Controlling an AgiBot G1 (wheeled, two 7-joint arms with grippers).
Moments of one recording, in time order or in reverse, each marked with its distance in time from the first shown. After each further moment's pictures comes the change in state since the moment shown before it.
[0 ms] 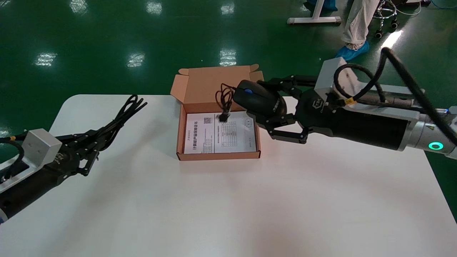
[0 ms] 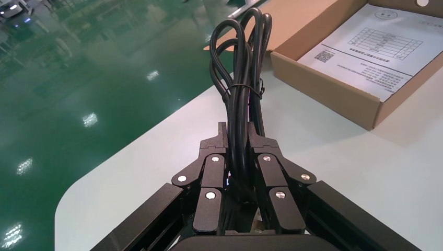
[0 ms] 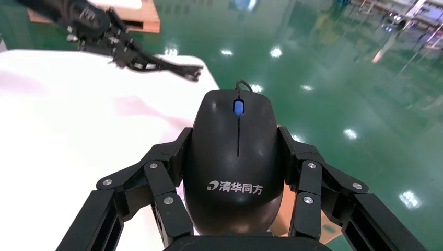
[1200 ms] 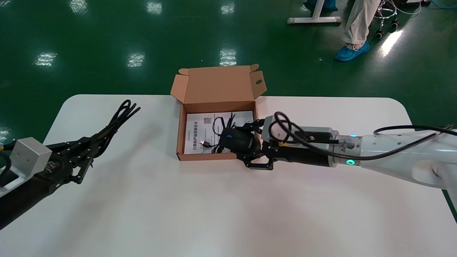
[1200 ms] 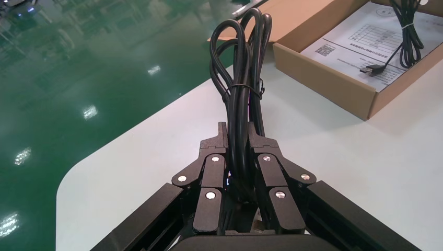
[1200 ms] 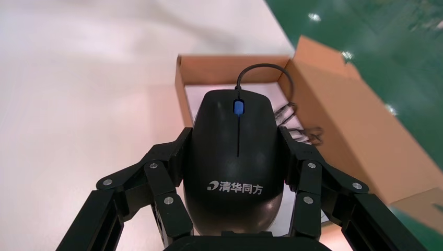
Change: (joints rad) left arm 0.096 0.002 -0.077 -0.011 -0.052 0.008 0.036; right arm 0.135 -0.306 -0.121 -0.701 -0.137 -0.086 -0.533
